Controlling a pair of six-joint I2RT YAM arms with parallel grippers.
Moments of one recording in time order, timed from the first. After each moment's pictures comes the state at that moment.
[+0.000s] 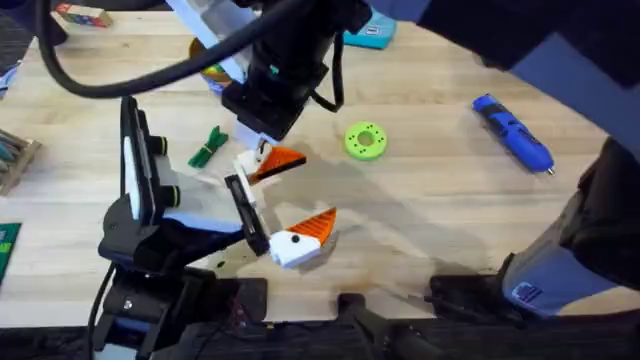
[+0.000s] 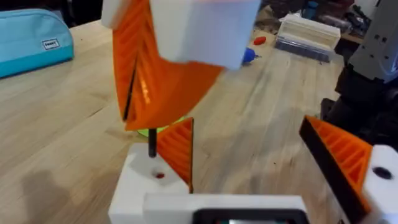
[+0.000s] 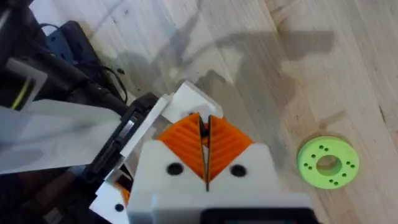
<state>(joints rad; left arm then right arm) -0.19 0.06 0.00 -0.08 0.95 -0.07 0.95 1.94 2.06 -1.36 -0.19 -0.08</state>
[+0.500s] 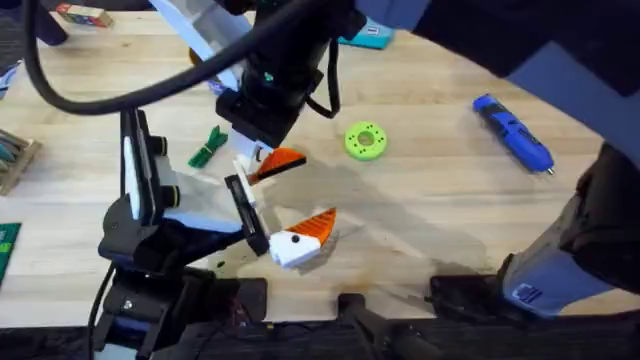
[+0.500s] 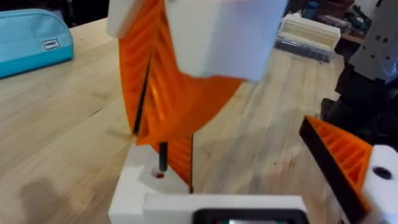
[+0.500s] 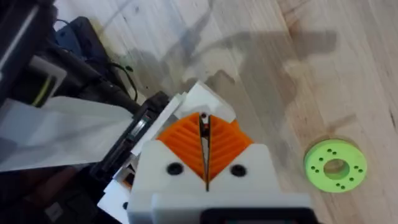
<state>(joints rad) -0.19 0.06 0.00 -0.08 0.95 -0.07 0.97 1.94 2.06 -1.36 -0.21 -0.08</state>
